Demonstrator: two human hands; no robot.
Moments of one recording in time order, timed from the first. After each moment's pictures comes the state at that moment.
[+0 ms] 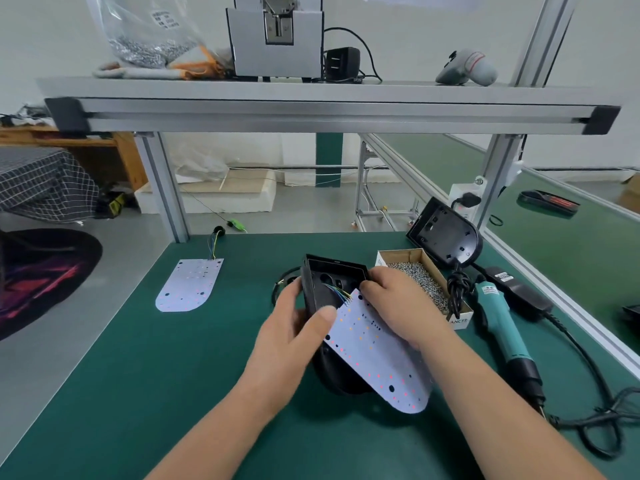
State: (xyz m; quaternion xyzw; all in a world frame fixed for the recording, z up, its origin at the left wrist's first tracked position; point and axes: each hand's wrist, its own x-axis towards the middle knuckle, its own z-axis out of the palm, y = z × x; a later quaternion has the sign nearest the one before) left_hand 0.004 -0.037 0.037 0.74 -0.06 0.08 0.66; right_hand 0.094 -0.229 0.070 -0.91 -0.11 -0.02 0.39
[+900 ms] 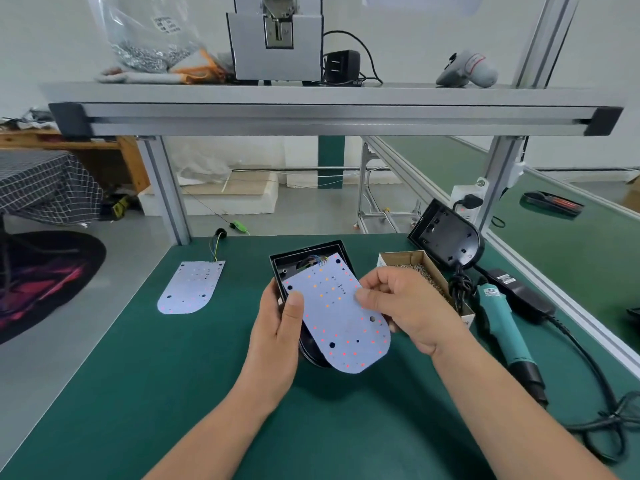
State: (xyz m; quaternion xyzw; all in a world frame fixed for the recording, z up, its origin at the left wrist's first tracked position) left_hand 0.022 -0.039 0.027 0.67 0.00 0.15 0.73; right_hand 0.088 -0.240 0.070 -0.77 -0.10 0.09 0.62
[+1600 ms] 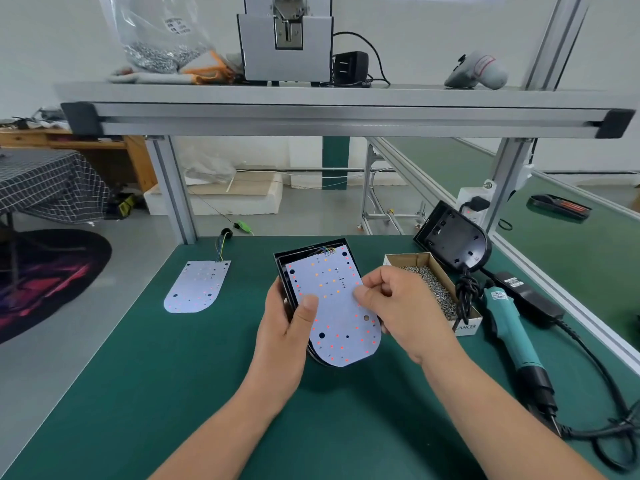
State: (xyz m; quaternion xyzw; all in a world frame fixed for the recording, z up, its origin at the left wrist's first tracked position) left_hand 0.021 -0.040 0.030 0.68 0.00 0.16 0.71; right_hand 0.082 -0.222 0.062 -0.82 -0.10 -0.04 0.57
